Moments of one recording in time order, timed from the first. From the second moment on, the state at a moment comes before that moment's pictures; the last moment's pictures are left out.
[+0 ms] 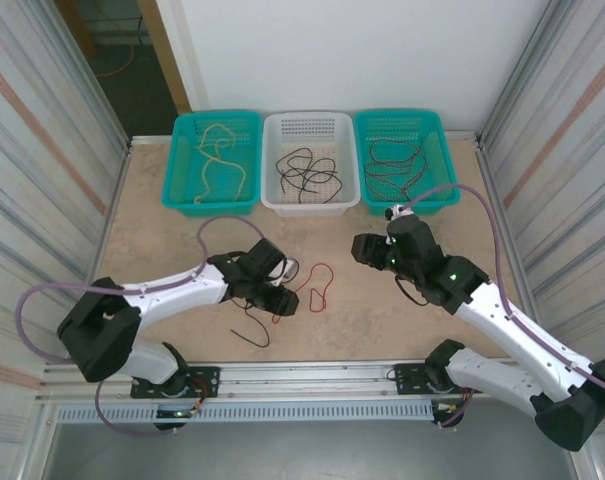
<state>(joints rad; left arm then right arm) -0.84 1.43 0.79 -0.52 0.27 -0.41 0.70 0.91 0.86 -0.61 0.16 0.69</state>
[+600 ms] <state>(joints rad) -0.90 1.47 0.83 -0.49 0.23 -0.41 0.70 0.94 0.87 -0.60 0.19 0.70</state>
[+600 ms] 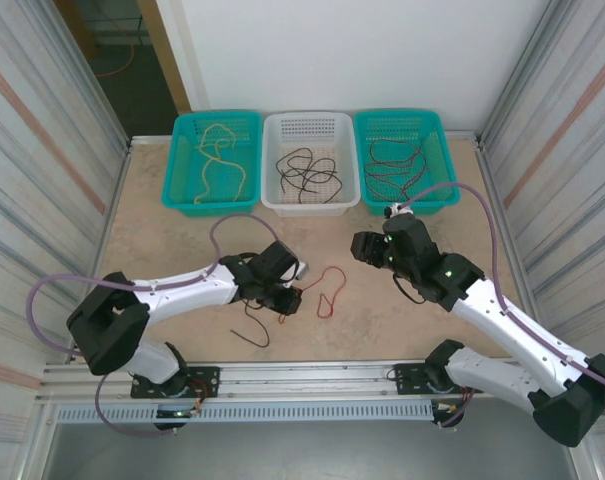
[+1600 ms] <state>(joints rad) -0.86 1.17 1.11 -0.53 0.16 -0.36 0.74 0.91 0.94 -0.54 0.05 0.75</state>
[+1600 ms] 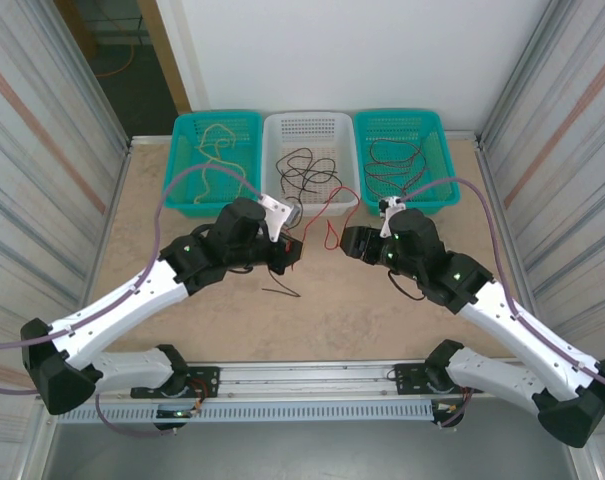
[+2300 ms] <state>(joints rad) -0.59 1.05 0.95 -0.10 0.50 -0.82 0.76 0.93 0.78 -0.31 -0.05 0.85</state>
